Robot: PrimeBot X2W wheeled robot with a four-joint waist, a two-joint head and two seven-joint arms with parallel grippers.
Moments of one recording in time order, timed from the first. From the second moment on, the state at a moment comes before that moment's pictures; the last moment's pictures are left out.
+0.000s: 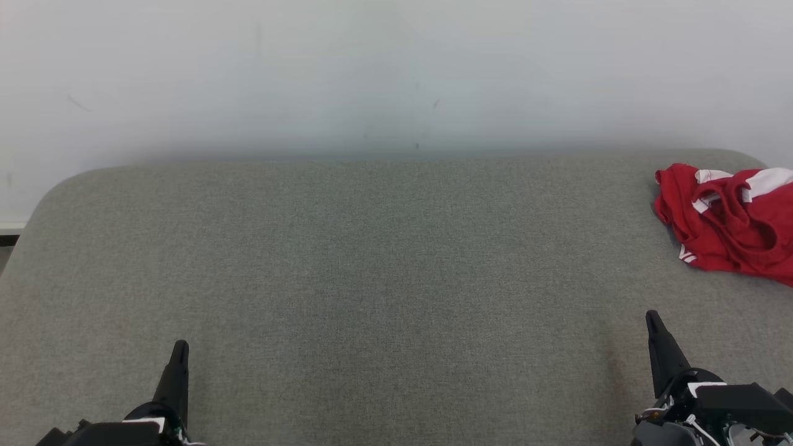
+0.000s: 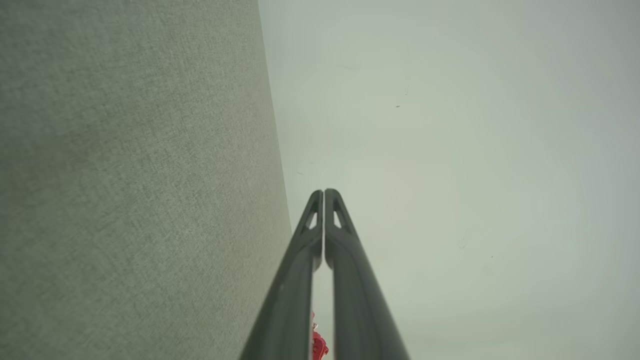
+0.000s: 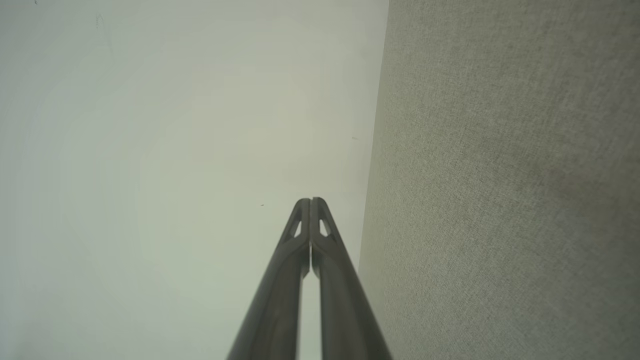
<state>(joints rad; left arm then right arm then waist) -0.10 0.05 0.11 0.24 -1.61 -0.13 0.12 -0.11 -0.05 -0.11 0.25 1.61 0.13 0.11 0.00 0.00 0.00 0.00</state>
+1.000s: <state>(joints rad) -0.10 0.05 0.11 0.24 -1.61 -0.13 0.12 -0.11 -0.05 -0.11 0.25 1.61 0.13 0.11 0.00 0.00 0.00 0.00</state>
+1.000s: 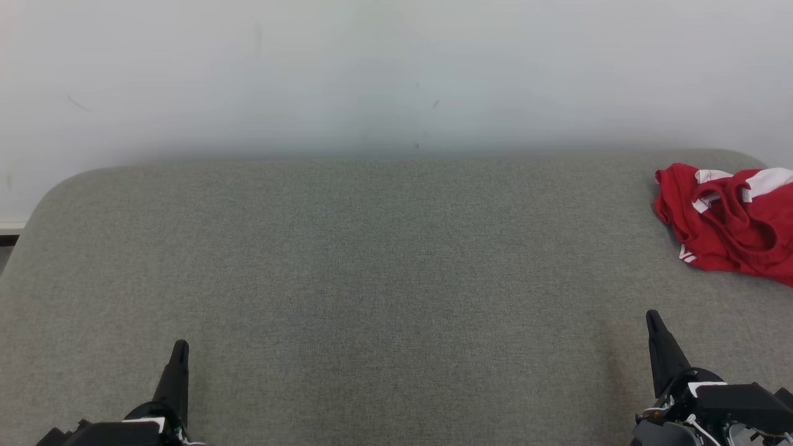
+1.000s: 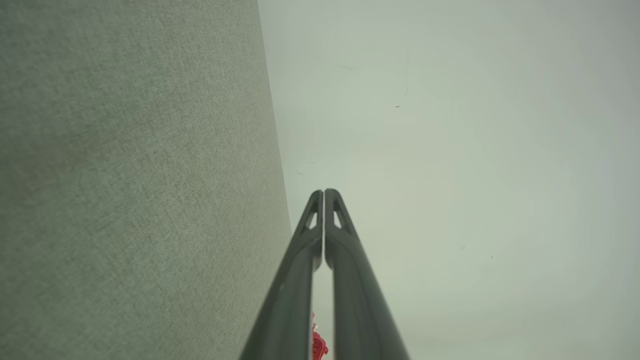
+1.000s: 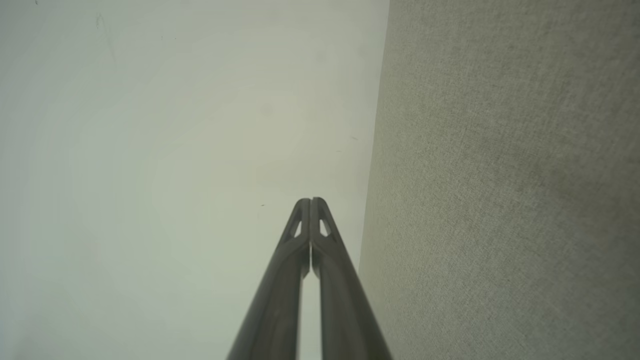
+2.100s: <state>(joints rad) -0.10 0.05 0.11 0.24 -1.61 -0.13 0.12 -0.11 -0.05 -0.11 0.25 1.61 0.13 0.11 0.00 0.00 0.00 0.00</state>
